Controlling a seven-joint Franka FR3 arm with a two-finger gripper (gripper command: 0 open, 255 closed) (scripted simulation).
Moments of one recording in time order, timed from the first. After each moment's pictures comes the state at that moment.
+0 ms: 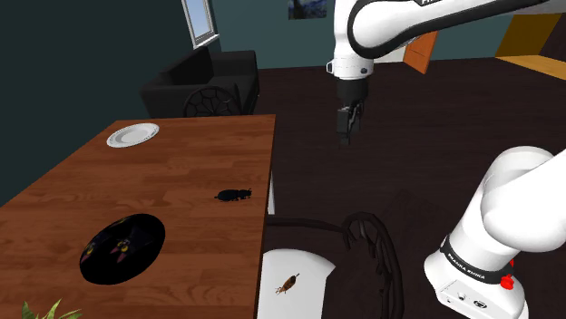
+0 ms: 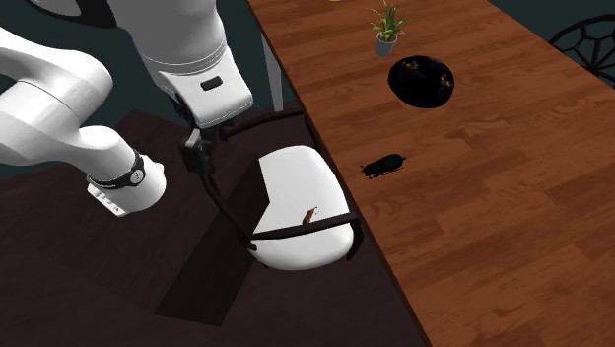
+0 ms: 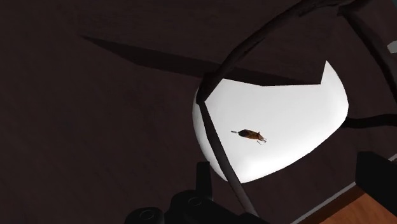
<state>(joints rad) 0.08 -0.54 0.00 -2.42 0.05 1.75 -0.19</state>
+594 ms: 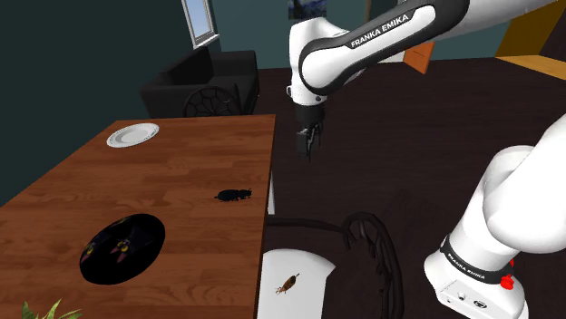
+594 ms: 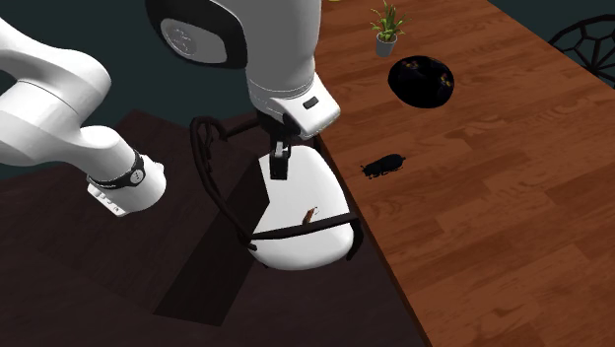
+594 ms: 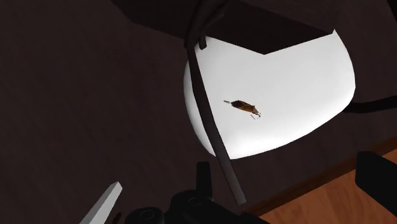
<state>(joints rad) 0.14 -0.24 0.07 -2.32 0.07 2.00 -0.20</state>
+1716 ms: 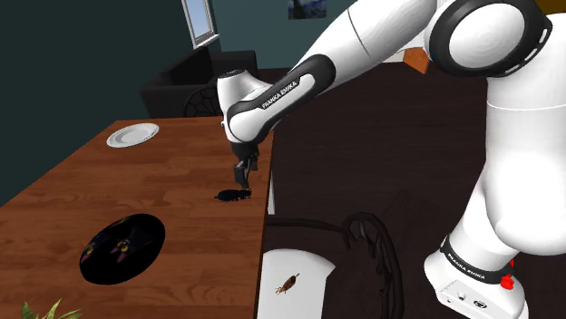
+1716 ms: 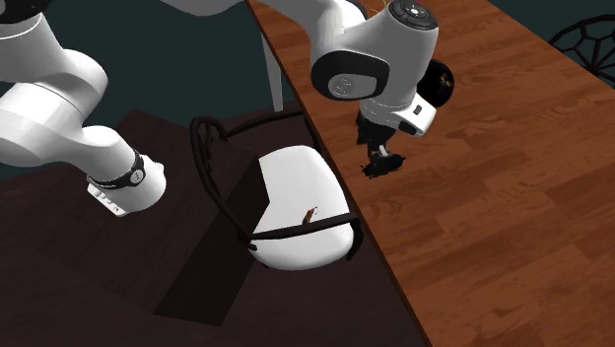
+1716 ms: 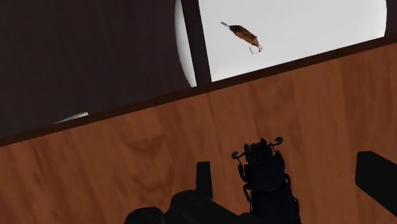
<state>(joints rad) 0.24 0.35 0.15 -1.86 -0.05 2.21 -0.17</state>
